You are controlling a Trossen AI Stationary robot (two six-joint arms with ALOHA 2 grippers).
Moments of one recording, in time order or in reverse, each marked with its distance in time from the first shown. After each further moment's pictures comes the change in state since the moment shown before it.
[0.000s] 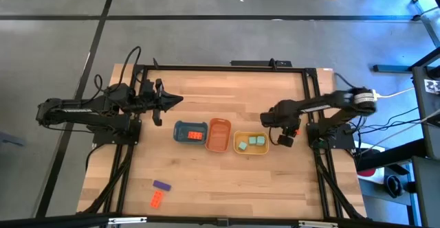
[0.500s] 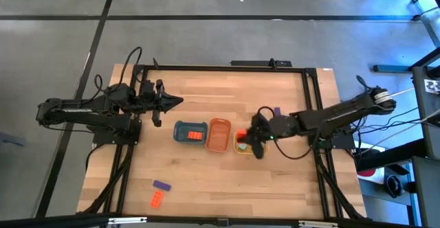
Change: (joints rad) left arm 0.000 0.000 0.000 -0.003 0.028 0.000; right arm 0.308 -0.256 0.023 1.246 0.180 0.209
